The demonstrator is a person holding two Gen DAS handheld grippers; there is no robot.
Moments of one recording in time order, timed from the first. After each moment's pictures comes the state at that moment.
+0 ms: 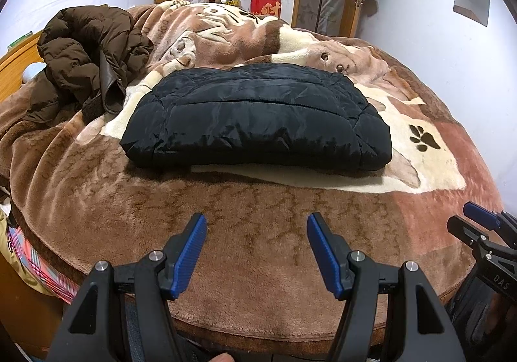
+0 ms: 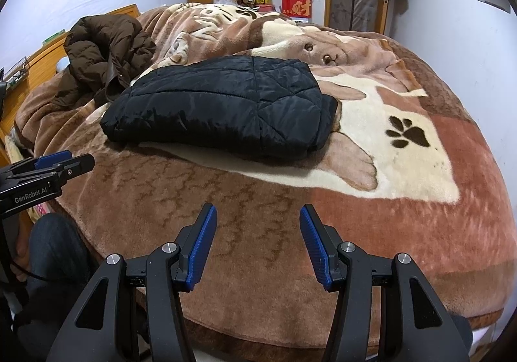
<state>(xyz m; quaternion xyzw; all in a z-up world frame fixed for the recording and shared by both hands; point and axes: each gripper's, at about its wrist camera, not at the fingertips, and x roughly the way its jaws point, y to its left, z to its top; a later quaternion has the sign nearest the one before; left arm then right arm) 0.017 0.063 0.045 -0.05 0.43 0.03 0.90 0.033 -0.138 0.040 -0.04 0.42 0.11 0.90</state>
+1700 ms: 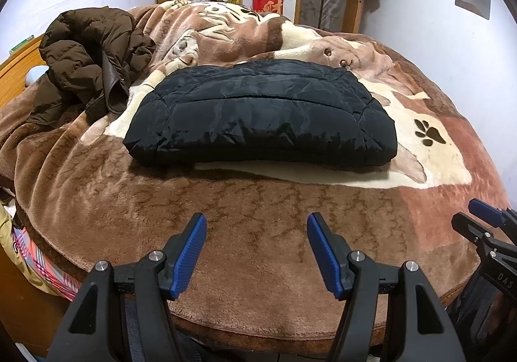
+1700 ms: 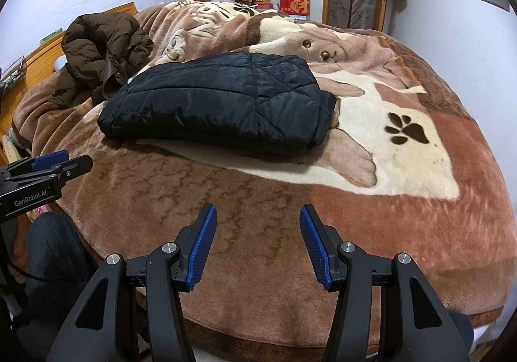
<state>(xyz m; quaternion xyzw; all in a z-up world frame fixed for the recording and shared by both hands) 0.017 0.059 0.040 -0.04 0.43 0.04 0.90 0.034 -0.145 0.033 -0.04 0.43 0.11 0.90</state>
